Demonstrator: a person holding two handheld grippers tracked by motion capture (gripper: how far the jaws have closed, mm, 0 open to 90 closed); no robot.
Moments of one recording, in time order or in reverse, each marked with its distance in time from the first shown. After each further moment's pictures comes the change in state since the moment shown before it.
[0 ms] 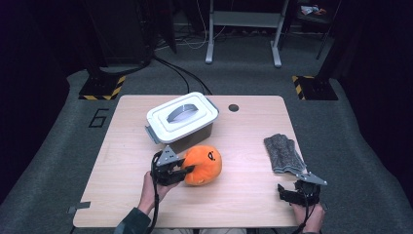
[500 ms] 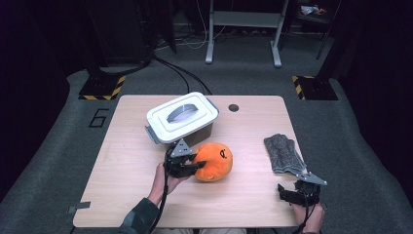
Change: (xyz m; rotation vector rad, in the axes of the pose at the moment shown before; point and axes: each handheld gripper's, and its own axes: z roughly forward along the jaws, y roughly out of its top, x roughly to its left) left arm 0.000 0.020 0.036 0.031 -0.069 0.041; right arm 0.000 0.000 0.000 -0.001 -0.001 -0.001
